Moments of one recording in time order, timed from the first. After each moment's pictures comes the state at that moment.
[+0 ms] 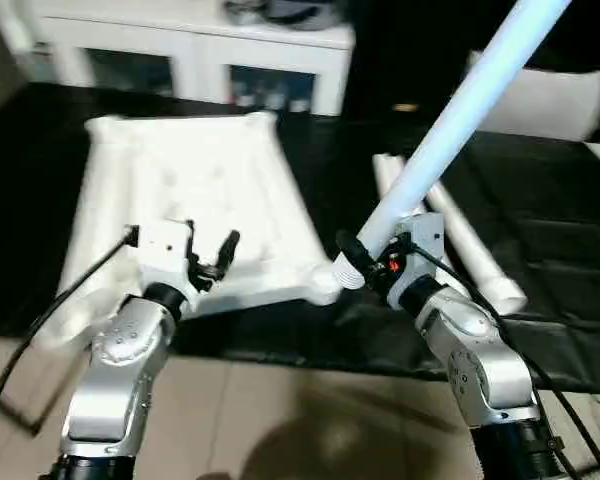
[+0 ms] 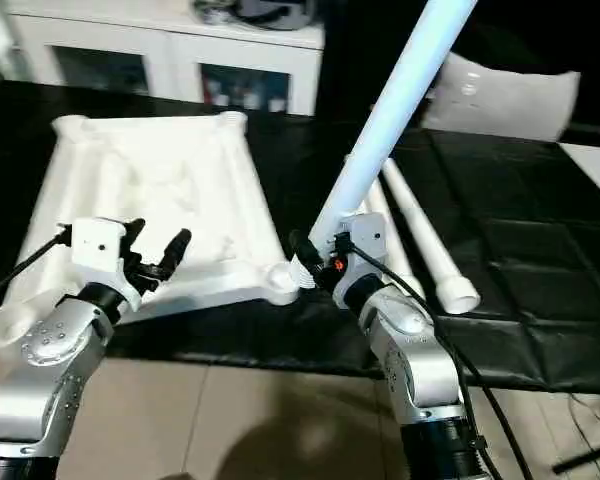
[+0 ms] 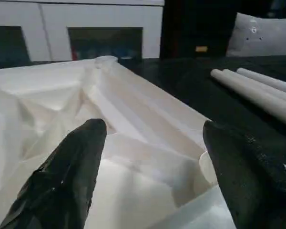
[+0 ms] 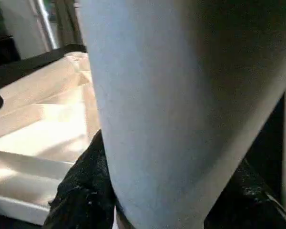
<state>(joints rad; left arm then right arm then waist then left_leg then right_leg) -0.12 0.20 0.03 -0.16 -0.12 0.30 -0.23 -0.25 -0.10 0.04 0.04 0.24 0.31 0.40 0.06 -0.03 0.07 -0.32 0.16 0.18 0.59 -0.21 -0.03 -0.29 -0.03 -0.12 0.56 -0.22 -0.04</state>
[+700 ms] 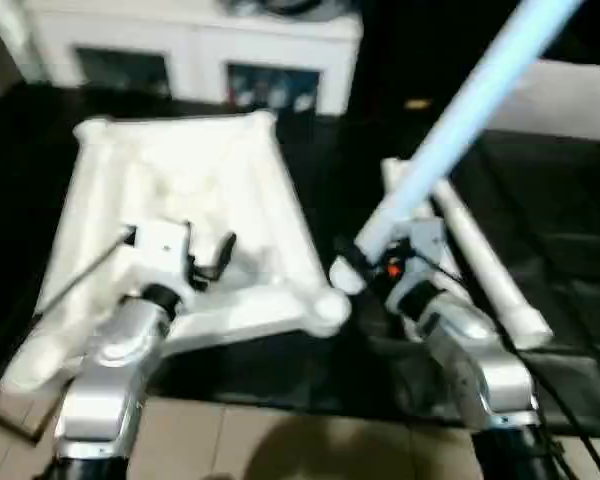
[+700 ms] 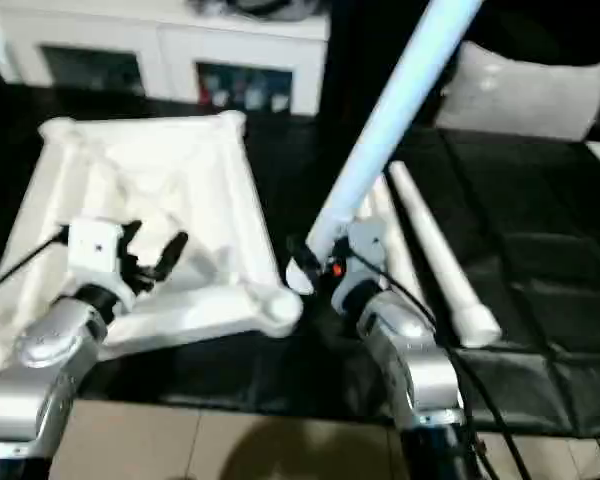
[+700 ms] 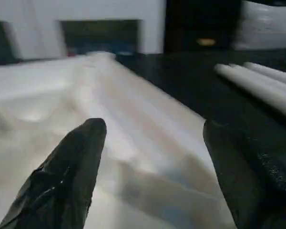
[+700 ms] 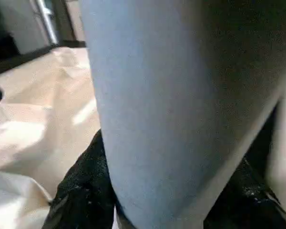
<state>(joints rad) -0.12 0.19 0.00 -0.16 -0.12 0.31 -0.24 -0.23 -0.12 0.02 0.04 0.25 0.31 0.42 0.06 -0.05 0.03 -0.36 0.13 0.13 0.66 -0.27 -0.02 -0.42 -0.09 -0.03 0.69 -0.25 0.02</state>
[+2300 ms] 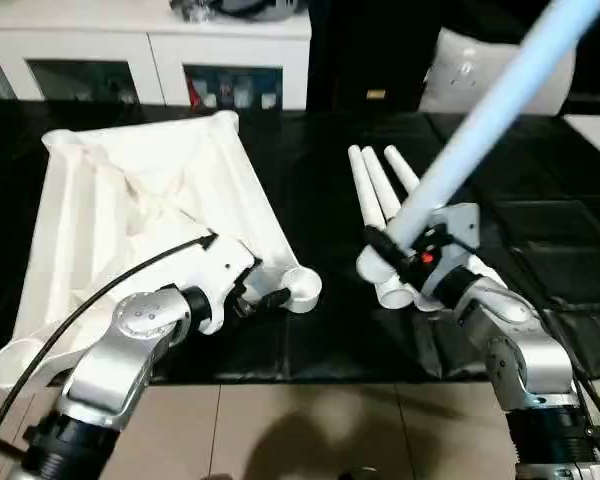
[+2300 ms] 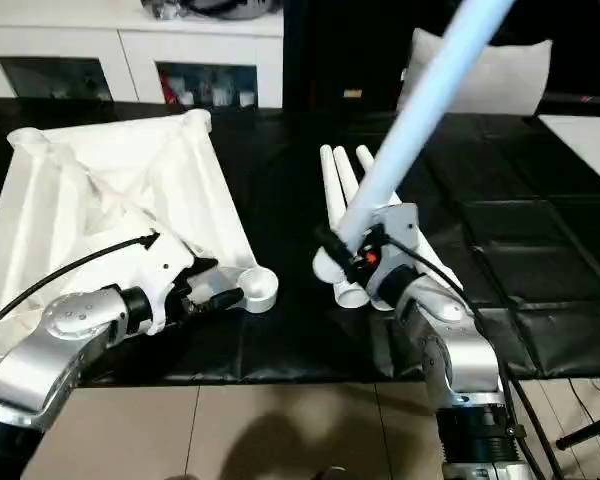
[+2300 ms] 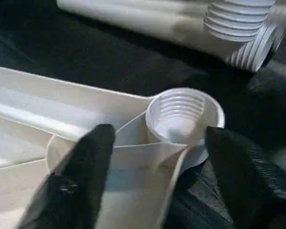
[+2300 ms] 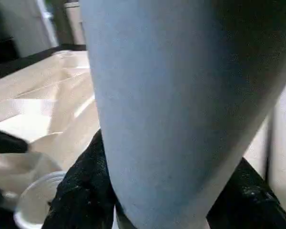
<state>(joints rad) -0.28 0.46 -0.22 -0.06 -0.12 0.48 -0.69 -0.30 -0.22 -0.02 0.09 0.31 0.32 0.59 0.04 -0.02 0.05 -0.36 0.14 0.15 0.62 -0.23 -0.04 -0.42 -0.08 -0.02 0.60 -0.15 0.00</state>
